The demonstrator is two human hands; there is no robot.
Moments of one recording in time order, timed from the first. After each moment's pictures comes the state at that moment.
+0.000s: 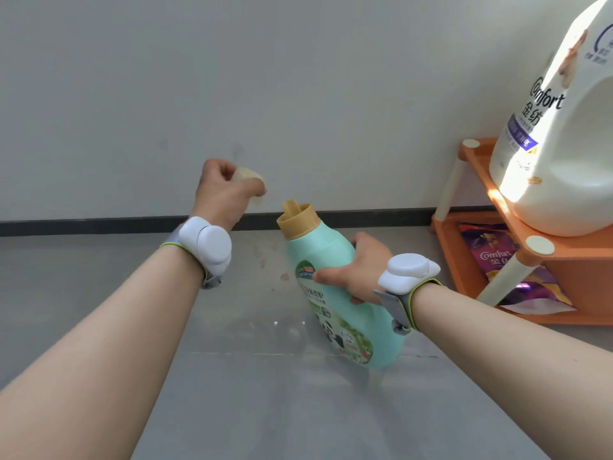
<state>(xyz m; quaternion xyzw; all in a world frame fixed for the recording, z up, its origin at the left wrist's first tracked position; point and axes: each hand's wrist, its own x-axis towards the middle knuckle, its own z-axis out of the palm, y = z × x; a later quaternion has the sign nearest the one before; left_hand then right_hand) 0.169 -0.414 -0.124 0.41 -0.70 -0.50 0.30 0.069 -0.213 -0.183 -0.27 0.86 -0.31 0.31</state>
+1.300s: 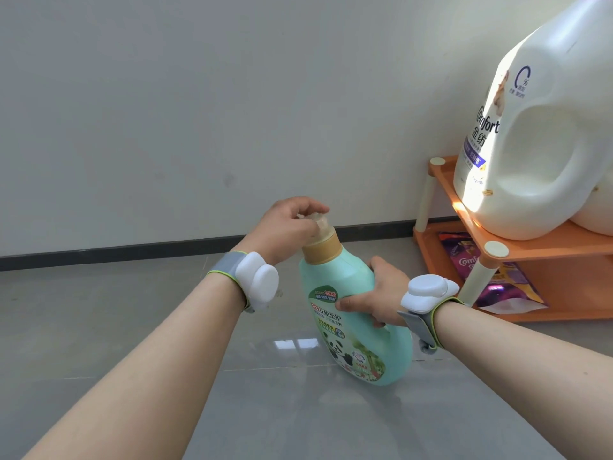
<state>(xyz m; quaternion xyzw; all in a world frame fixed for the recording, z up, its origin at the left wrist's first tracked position) 0.140 -0.325 -0.099 0.25 -0.84 -0.48 0.09 0.053 -0.155 -0.188 -0.26 0.83 -0.37 0.34</state>
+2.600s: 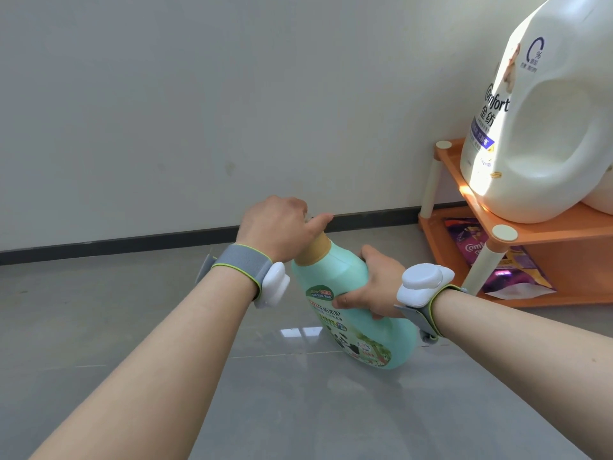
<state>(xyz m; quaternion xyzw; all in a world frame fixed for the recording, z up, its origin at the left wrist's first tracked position) 0.144 -0.327 -0.108 0.28 -0.96 -0.04 0.08 0.065 -0.161 -0.182 -0.31 0.83 -0.32 0.34</state>
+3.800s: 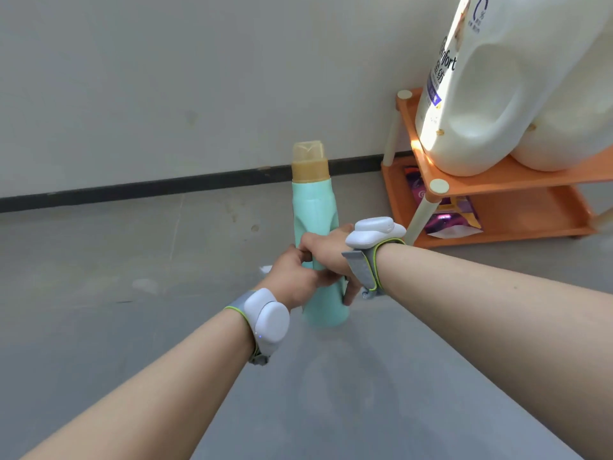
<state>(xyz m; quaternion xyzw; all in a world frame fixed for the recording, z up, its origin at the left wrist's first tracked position) 0.198 -0.201 -0.146 0.38 -0.68 -0.62 -0.07 0.105 -0.143 -0.120 -0.10 0.81 -0.31 0.49</state>
